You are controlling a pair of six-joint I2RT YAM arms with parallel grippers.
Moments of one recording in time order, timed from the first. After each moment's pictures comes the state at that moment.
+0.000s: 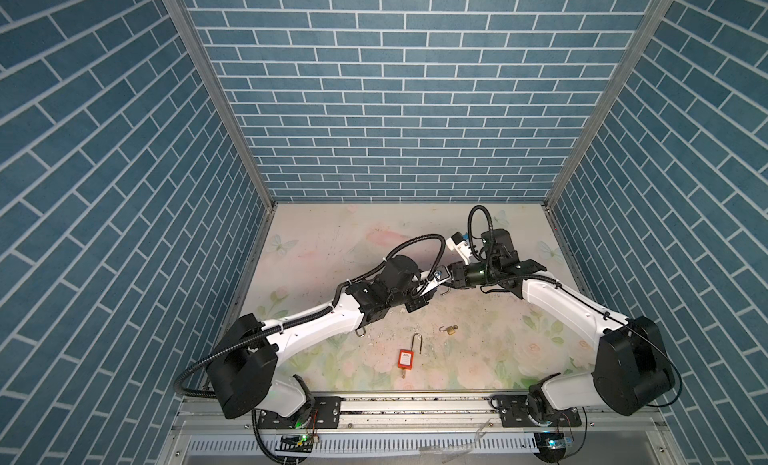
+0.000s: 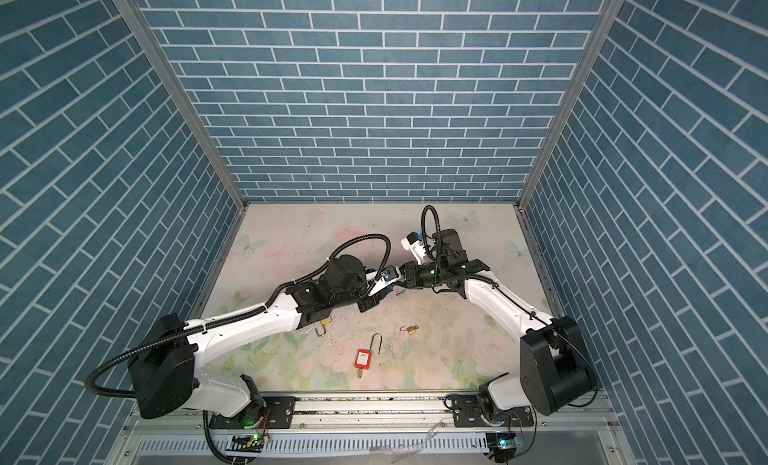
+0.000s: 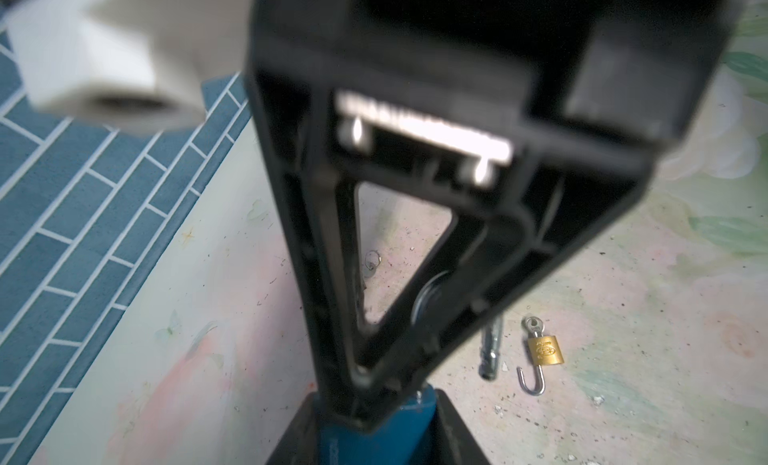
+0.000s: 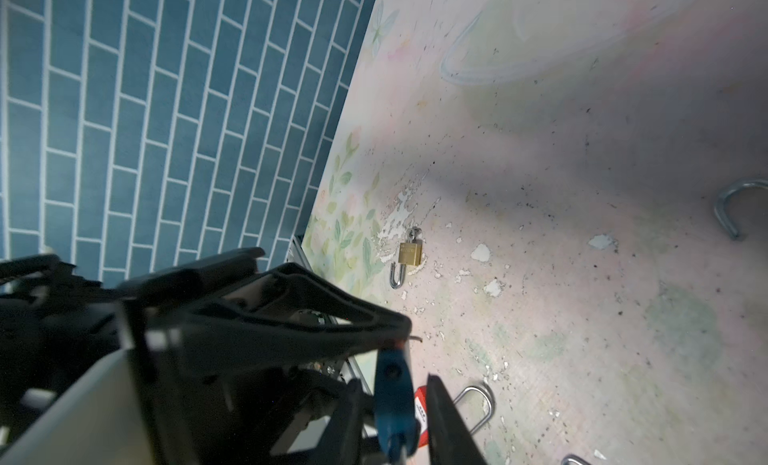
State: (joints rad) left arm -0.88 1.45 0.95 -0.08 0.05 0.41; right arm 0.44 1.39 0.97 -0.32 -0.87 0.46
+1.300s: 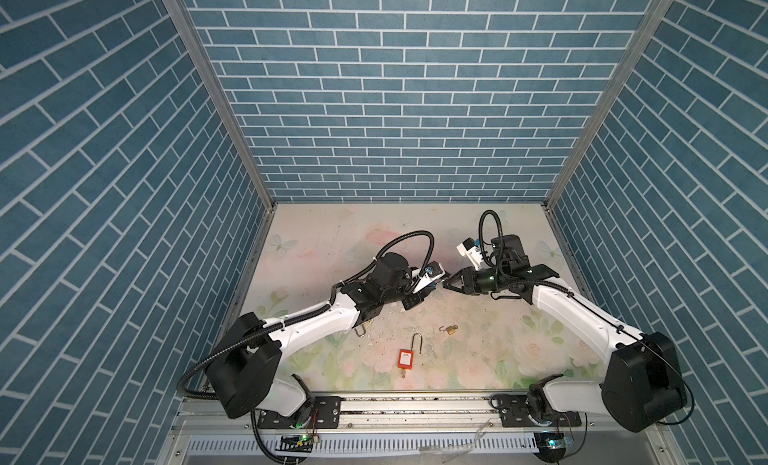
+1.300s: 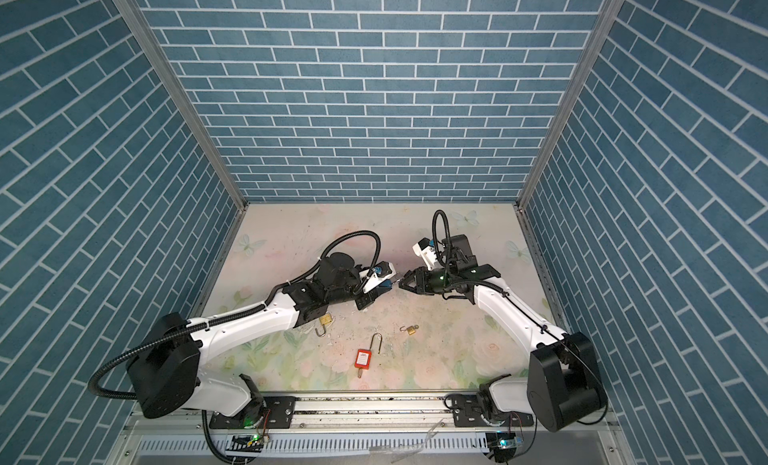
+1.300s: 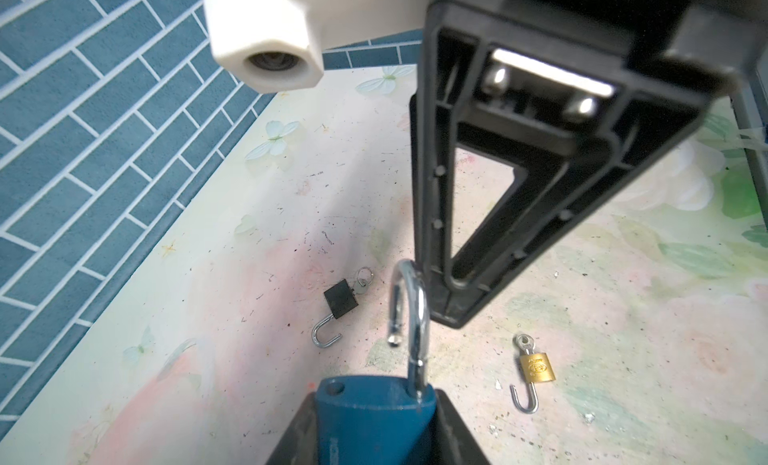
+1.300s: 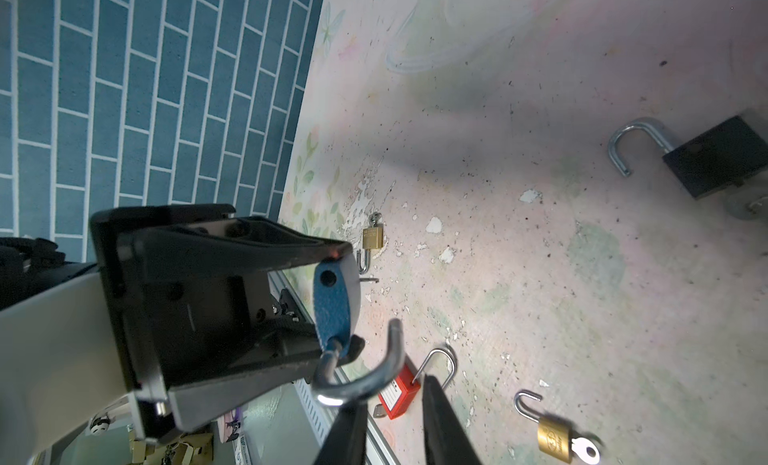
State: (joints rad) left arm -0.81 1.44 0.90 0.04 0.21 0.39; right arm 0.41 1.34 0.94 -0.45 -0.79 0.40
